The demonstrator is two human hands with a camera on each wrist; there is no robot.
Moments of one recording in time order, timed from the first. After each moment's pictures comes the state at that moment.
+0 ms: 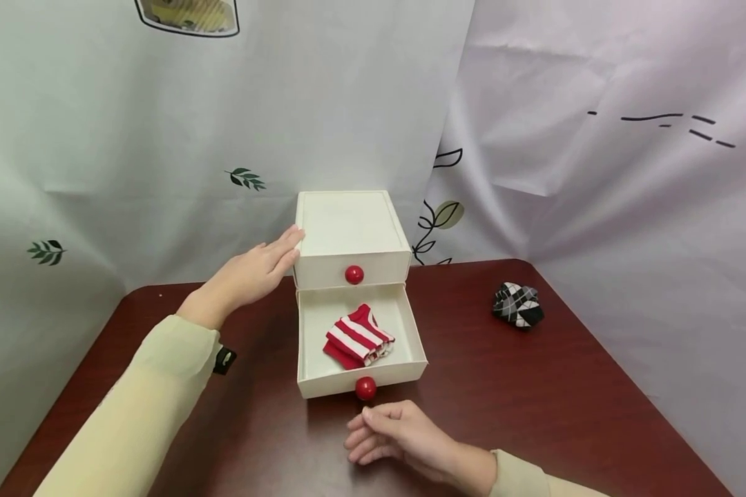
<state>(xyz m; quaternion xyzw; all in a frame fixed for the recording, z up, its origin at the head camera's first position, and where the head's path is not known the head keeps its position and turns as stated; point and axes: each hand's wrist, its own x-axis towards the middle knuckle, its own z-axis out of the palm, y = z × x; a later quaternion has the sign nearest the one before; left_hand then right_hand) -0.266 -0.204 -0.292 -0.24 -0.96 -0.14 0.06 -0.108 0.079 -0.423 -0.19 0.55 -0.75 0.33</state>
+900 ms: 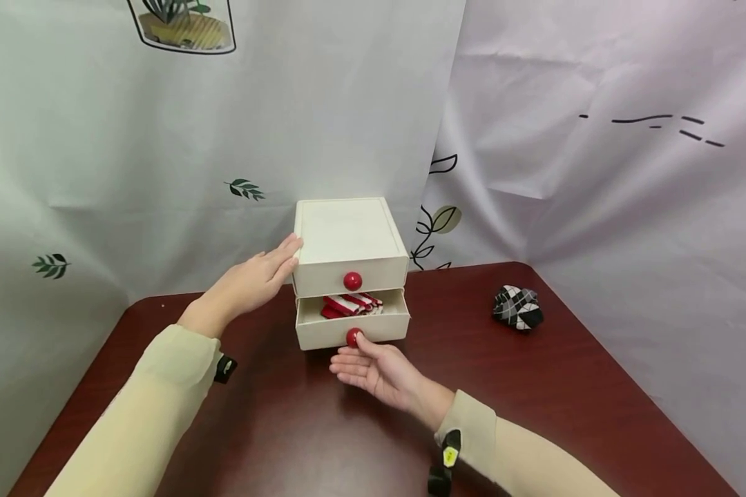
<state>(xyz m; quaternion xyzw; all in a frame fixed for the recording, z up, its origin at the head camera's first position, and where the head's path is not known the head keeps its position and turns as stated) -0.265 -0.203 -0.292 -0.24 -0.96 -0.13 0.06 -0.190 0.046 -0.410 -0.02 0.43 -0.85 0.30</state>
